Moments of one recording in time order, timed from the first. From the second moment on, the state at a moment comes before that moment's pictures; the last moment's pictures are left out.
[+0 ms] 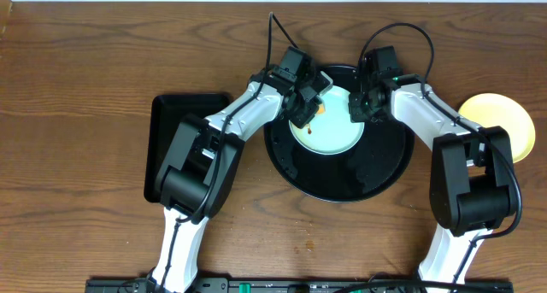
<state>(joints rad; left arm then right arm) -0.51 2.21 1.57 -0.52 0.28 0.27 0.21 2.02 1.33 -0.56 -0.04 0.12</state>
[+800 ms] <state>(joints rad) -0.50 2.18 1.46 -0.50 0.48 0.28 0.21 2.02 1.33 -0.56 -0.04 0.12</state>
